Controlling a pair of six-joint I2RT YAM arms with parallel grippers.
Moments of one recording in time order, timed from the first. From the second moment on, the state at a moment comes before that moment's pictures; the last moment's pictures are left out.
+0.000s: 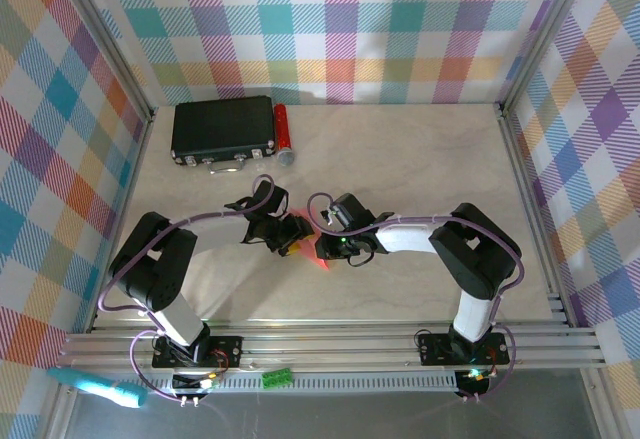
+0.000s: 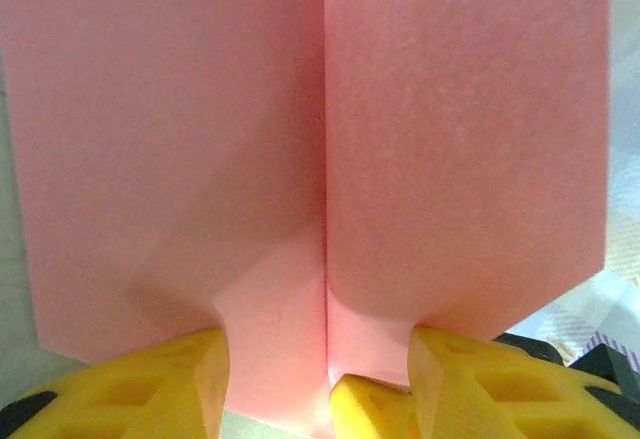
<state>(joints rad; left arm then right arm) -0.51 1.66 0.82 -0.24 0.44 -1.05 0.79 1.79 0.89 -0.09 -0.35 0.58</state>
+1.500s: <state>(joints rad) -0.51 1.67 0.82 -0.22 0.45 -1.05 0.79 1.83 0.92 -0.04 -0.35 0.61</state>
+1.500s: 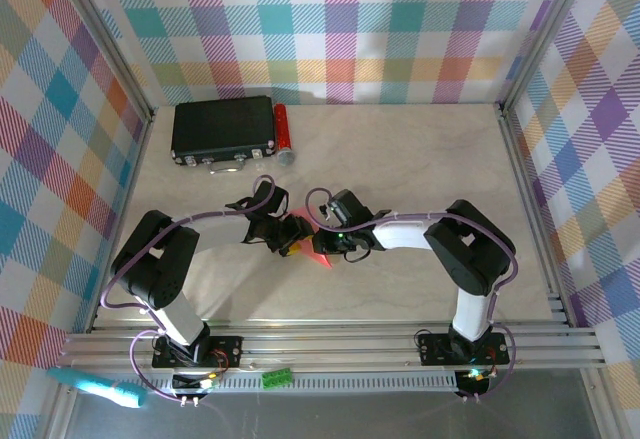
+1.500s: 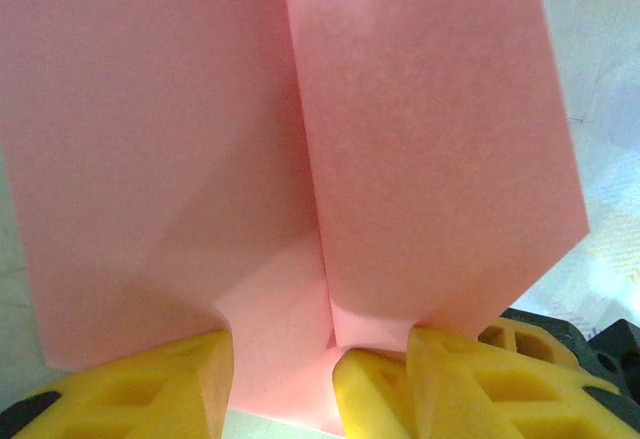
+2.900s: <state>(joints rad) -0.50 1.72 0.68 0.31 0.59 -1.21 0.58 1.85 0.75 0.21 -0.80 0.63</state>
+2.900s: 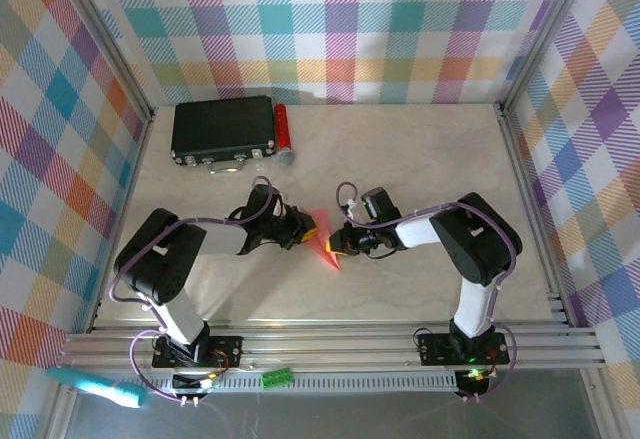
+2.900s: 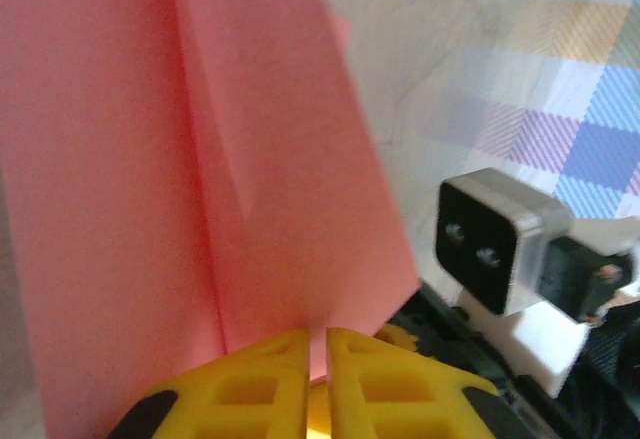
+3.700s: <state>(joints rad) -0.51 1.67 0.64 0.24 0.58 -1.16 0.57 1.85 0.80 0.11 -0.84 0.54</state>
